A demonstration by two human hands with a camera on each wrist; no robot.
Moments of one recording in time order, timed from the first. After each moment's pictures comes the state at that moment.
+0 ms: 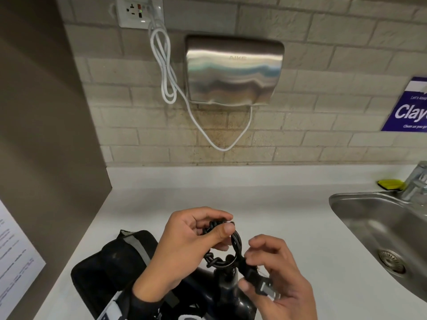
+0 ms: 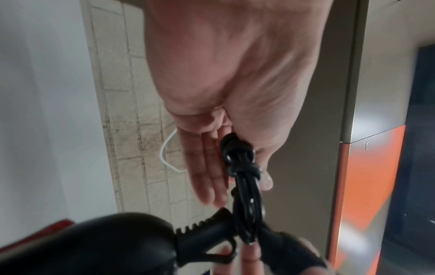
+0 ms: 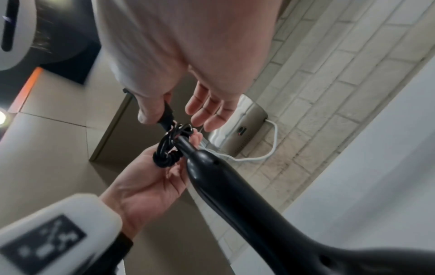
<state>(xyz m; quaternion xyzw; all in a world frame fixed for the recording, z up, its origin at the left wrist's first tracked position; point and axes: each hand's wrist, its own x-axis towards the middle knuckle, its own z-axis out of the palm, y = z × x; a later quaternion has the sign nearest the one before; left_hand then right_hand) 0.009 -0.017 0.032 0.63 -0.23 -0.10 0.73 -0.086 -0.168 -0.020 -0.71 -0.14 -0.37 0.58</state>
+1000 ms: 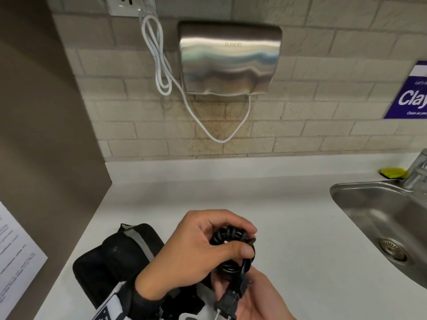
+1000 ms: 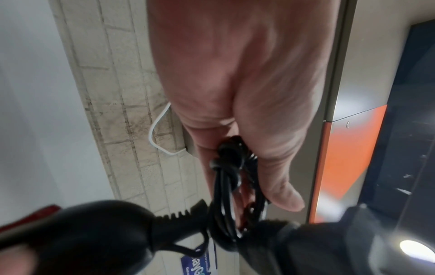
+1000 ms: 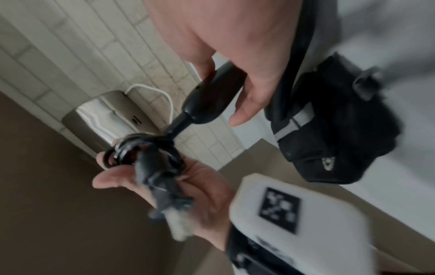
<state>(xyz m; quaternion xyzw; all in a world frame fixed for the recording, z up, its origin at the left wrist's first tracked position) -0.006 -0.021 0.047 0.65 -0.36 -0.14 0.65 -0.070 -0.145 -0.041 -0.15 0.26 0.07 0.95</state>
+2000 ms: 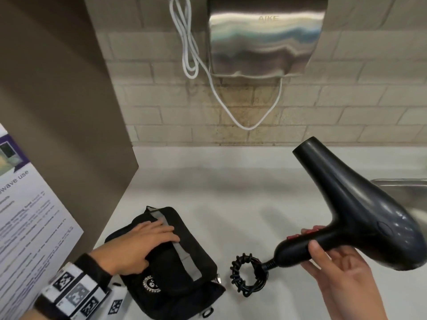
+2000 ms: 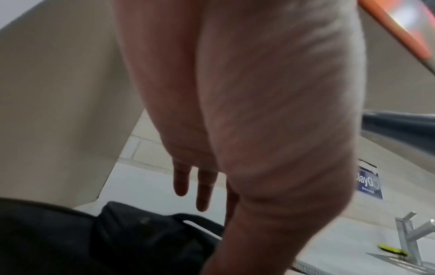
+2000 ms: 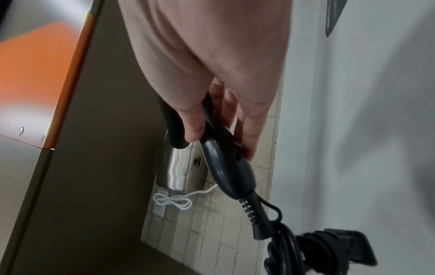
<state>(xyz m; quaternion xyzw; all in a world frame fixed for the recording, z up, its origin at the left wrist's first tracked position) 0.069 0.123 -0.048 0.92 -0.33 -0.21 0.01 -0.084 -0.219 -0.040 -0.51 0.16 -0.24 0.81</state>
